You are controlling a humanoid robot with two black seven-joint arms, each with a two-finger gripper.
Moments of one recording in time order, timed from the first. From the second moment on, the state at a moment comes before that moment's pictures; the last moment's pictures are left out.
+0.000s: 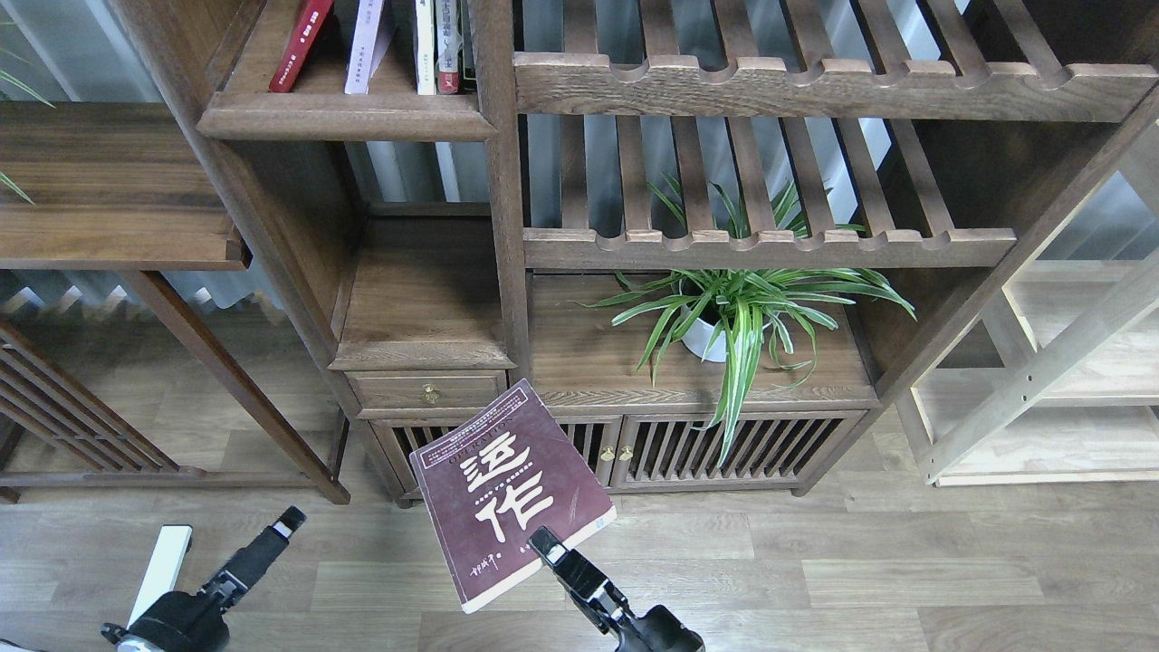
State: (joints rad) left arm -0.13 0.56 -0.27 -1.01 -0.28 -0.49 -0.49; right arm -0.13 0.02 0.62 1.08 -0.08 0.58 0.26
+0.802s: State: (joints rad) left arm -0.21 0.35 -0.23 -0.90 -0.35 -0.49 -0.49; right arm -0.13 0.01 0.64 1.07 -0.07 0.58 0.26
